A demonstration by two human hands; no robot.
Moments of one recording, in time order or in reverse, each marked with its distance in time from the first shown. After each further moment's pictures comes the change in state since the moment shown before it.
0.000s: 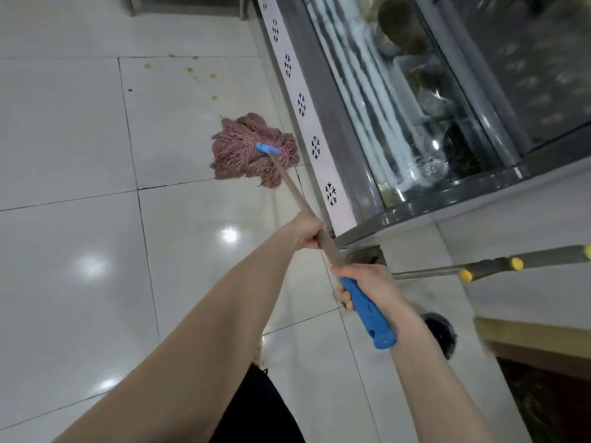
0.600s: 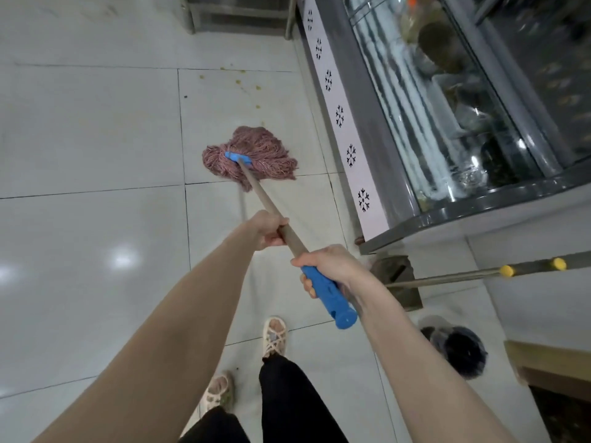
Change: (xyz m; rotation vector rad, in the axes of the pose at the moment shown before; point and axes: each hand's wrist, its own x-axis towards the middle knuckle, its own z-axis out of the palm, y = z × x) left_hand -0.064 -0.057 -0.146 -0.125 0.154 0.012; right_hand -0.042 0.014 0.117 -0.203 -0.307 -0.045
